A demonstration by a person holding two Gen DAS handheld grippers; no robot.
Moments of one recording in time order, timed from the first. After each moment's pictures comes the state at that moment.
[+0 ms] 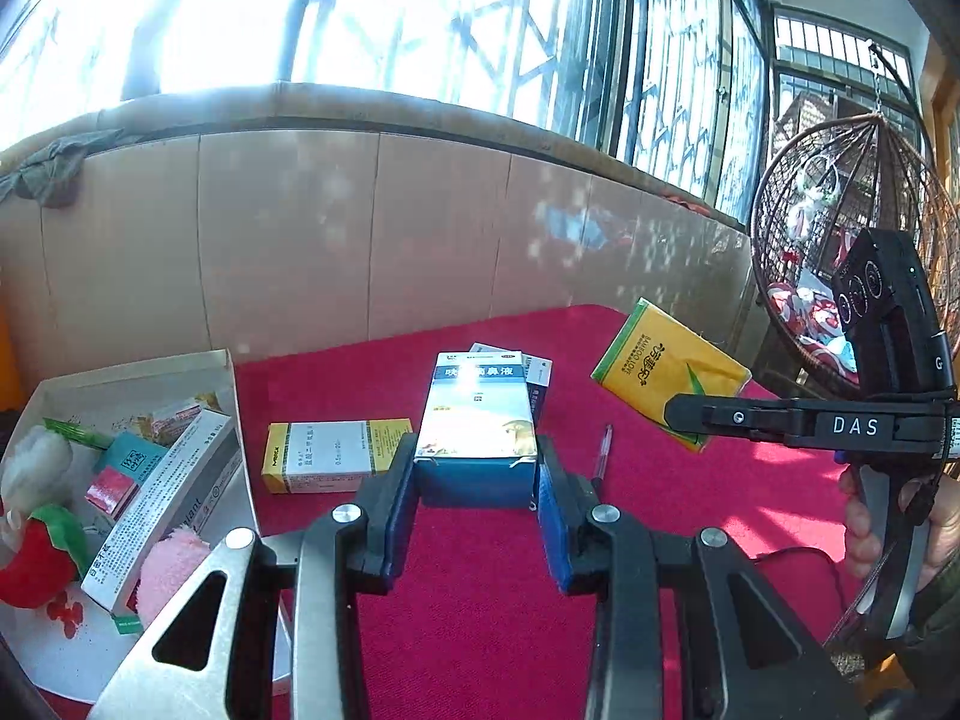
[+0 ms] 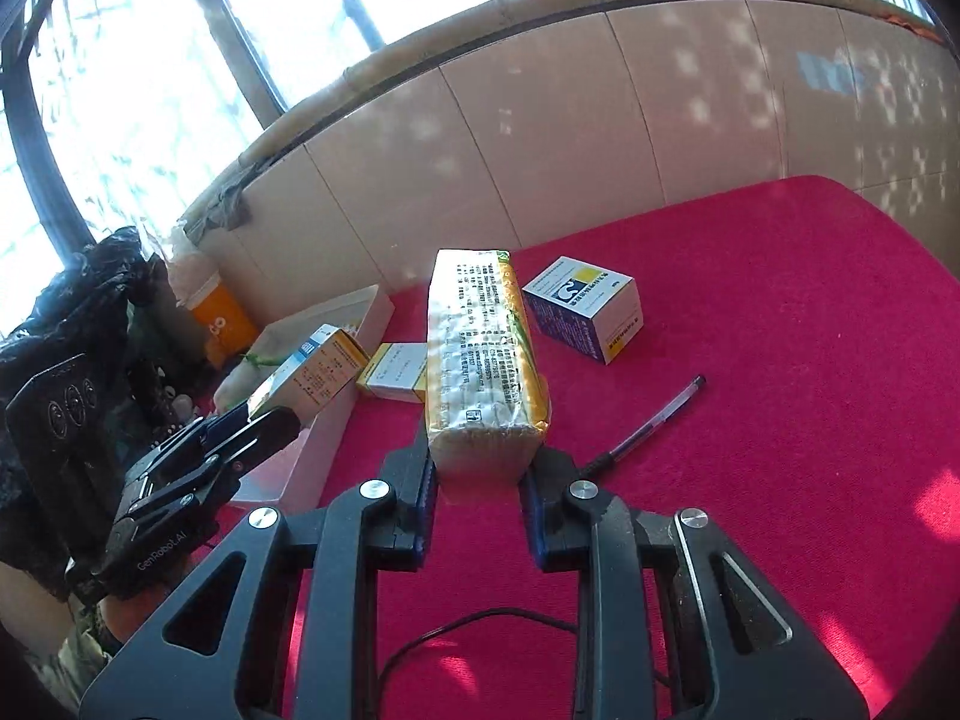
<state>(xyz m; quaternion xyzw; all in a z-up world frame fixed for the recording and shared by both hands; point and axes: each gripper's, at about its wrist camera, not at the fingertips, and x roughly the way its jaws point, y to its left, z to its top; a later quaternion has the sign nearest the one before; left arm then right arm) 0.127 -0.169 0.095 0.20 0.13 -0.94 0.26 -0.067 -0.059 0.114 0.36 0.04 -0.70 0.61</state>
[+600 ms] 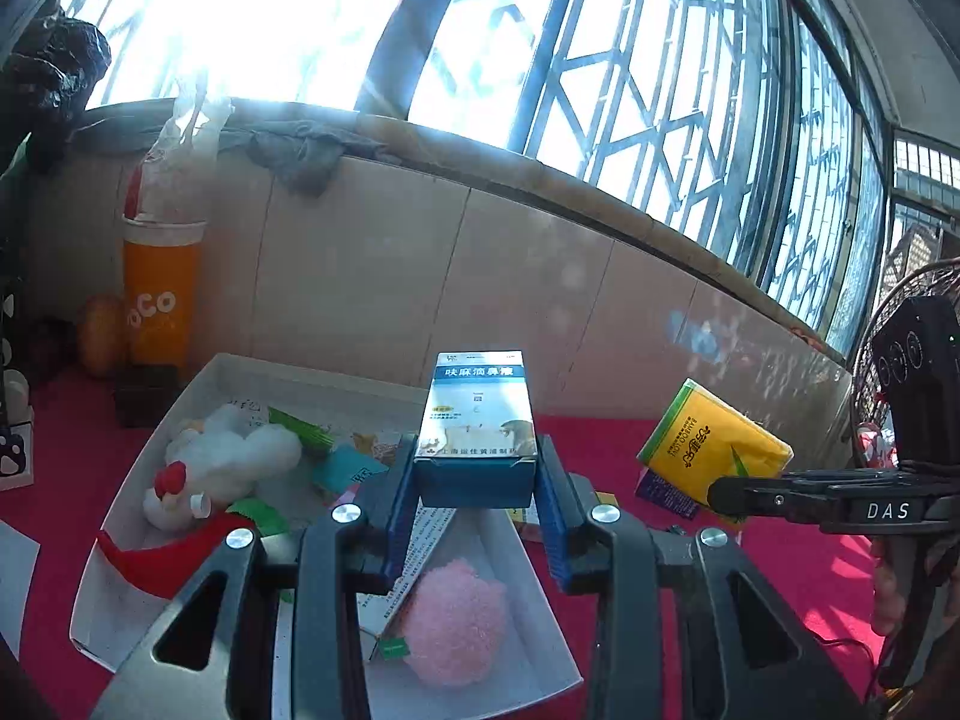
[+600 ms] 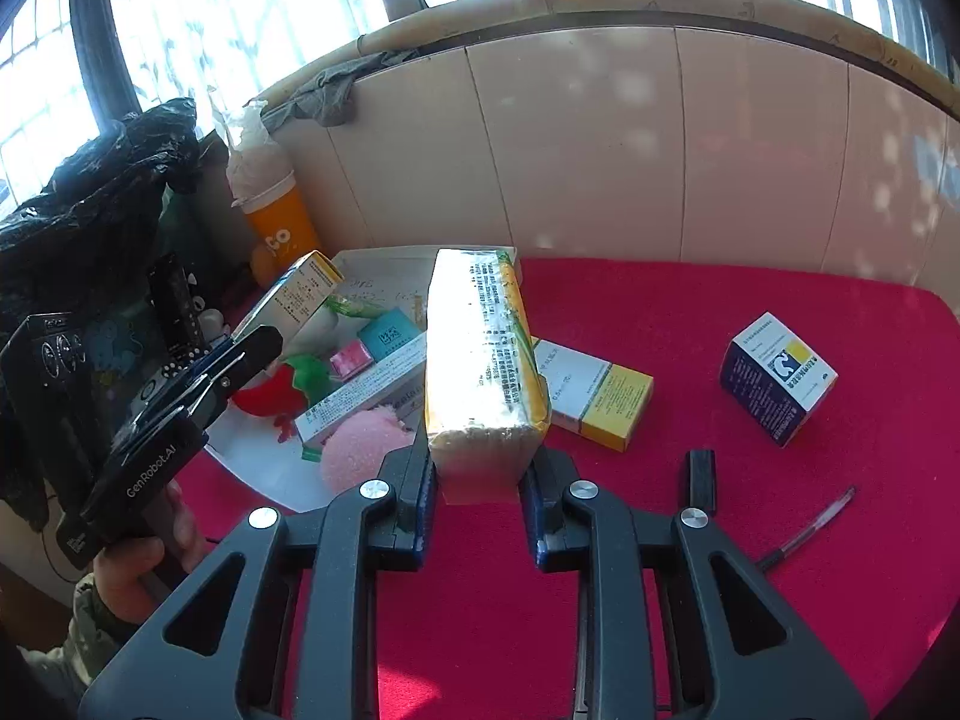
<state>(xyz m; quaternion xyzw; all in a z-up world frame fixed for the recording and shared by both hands) 0.250 -0.242 0.097 0.08 0.20 -0.89 0.40 0.036 -0.175 0.134 0.34 0.17 -0.65 0.66</state>
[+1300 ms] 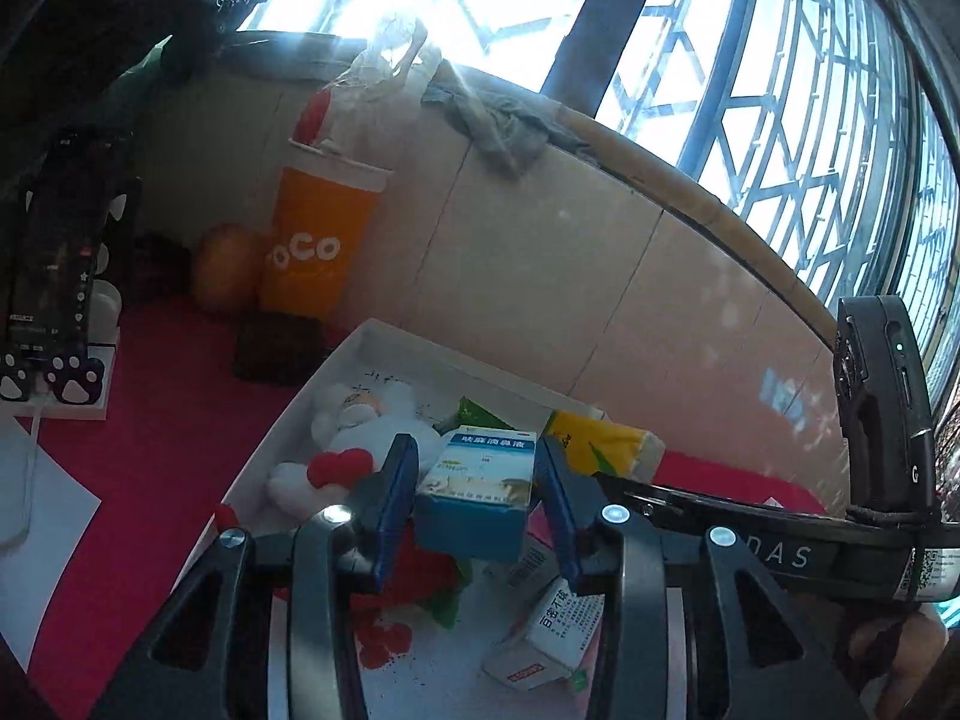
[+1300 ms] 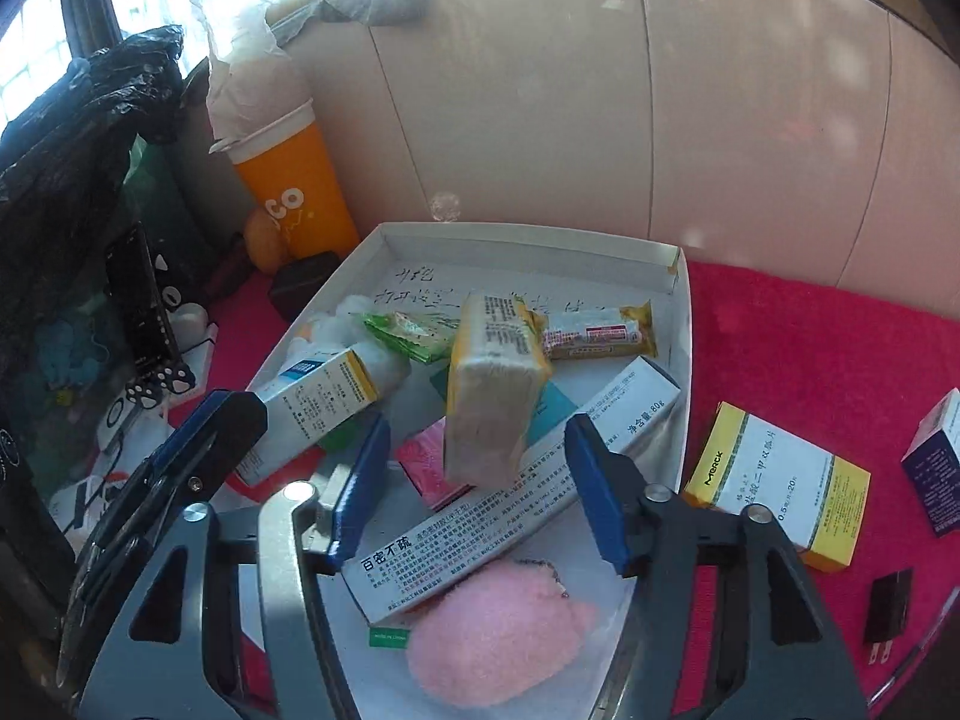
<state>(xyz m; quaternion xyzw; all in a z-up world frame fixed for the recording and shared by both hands) 0.305 -0.295 0.062 0.06 0.27 -0.82 0.50 0.125 -0.308 0.086 0.35 0.20 -0.63 0.66</state>
